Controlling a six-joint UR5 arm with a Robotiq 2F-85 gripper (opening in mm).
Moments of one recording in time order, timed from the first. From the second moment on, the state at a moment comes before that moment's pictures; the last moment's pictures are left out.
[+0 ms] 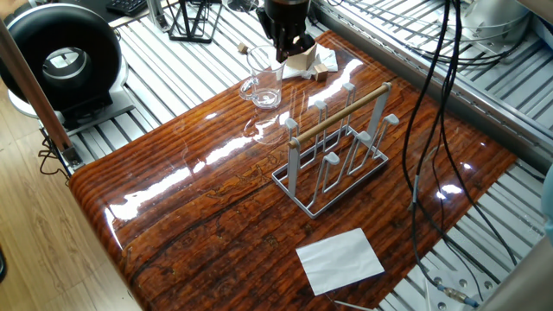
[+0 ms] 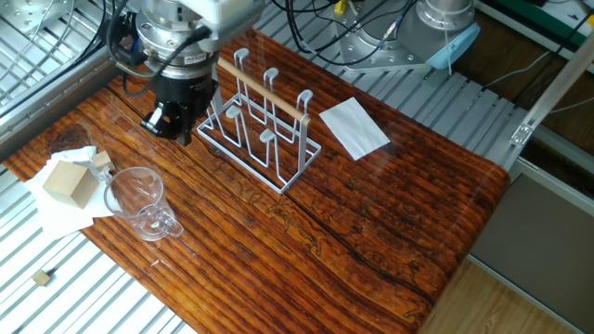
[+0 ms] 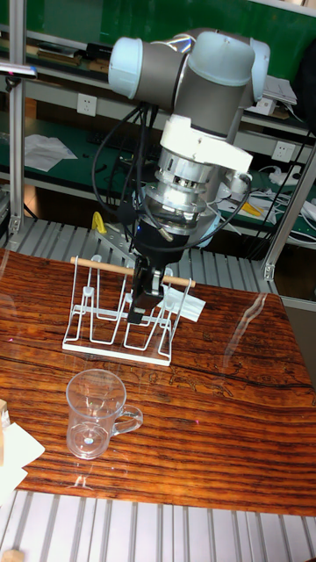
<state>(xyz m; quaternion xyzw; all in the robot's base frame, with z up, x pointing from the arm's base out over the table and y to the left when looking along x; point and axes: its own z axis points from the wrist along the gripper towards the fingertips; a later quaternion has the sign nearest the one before) 0.595 -0.019 0.200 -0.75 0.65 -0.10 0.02</state>
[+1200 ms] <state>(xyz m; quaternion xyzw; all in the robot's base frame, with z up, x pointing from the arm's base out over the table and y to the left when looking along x) 0.602 -0.025 0.203 -0.85 0.51 -0.12 0.01</state>
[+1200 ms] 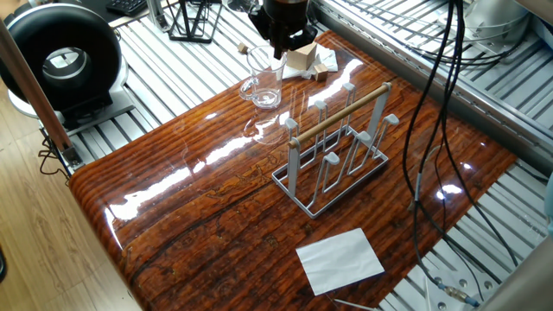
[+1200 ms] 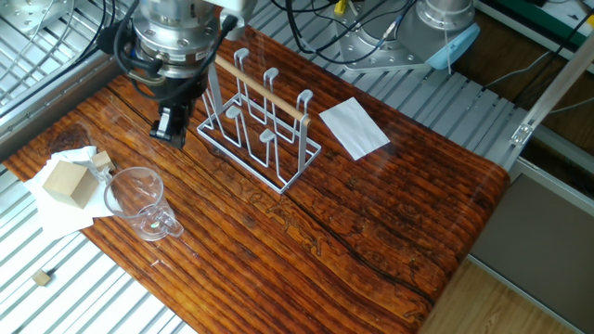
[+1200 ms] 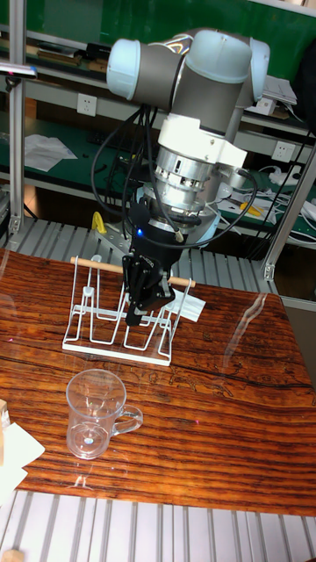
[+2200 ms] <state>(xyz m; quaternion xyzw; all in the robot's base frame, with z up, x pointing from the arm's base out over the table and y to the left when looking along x) 0.609 -0.032 0.207 -0.88 0.46 -0.13 0.00</state>
